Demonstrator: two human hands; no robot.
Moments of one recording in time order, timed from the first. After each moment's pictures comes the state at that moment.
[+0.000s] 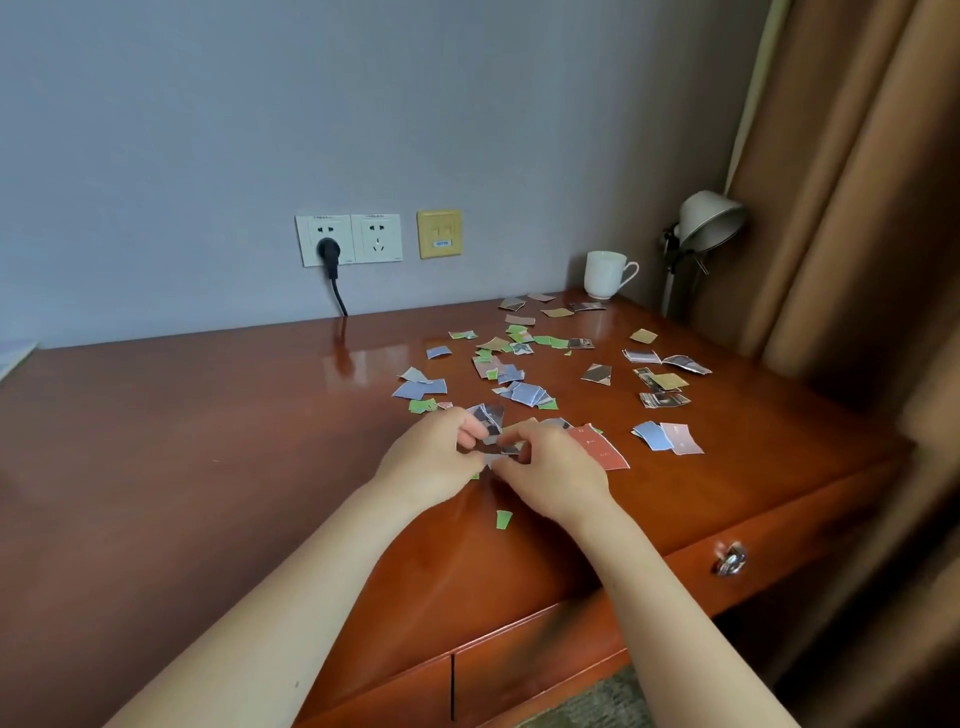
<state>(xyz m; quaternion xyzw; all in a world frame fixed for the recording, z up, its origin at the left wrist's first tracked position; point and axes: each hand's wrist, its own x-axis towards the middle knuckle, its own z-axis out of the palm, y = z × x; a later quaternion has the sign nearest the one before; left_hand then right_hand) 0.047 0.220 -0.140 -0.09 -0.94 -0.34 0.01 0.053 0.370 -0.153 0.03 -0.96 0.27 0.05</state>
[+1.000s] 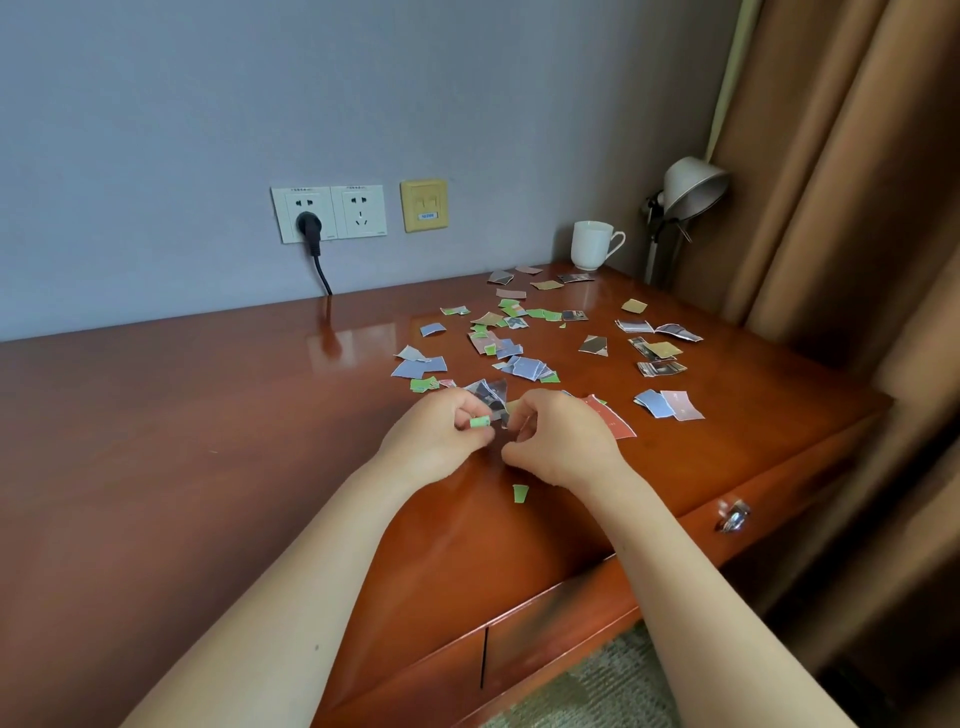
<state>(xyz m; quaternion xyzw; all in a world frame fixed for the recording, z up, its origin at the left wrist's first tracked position) 0.038 0.207 -0.143 -0.14 -0.92 -0.37 -0.01 0.059 0.360 -0.138 0.00 -0.97 0.24 0.04</state>
